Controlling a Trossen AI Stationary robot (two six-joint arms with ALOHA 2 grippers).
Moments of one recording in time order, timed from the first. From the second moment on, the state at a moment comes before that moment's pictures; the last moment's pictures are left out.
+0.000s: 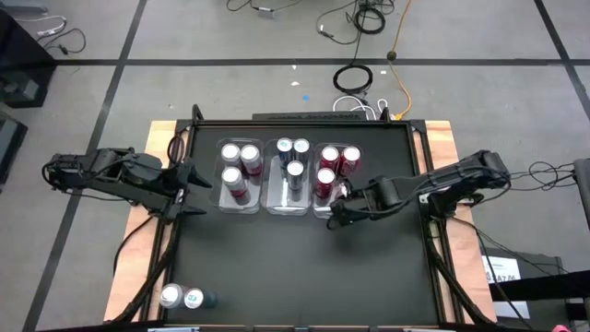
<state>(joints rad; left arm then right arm) -0.17 0.57 0.92 -0.93 0.02 -0.22 0.25 1.51 1.28 -1.15 0.51 1.29</state>
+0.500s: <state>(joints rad) -0.17 0.57 0.92 -0.93 0.02 -0.23 0.10 1.52 1.09 -0.93 0.52 1.21</state>
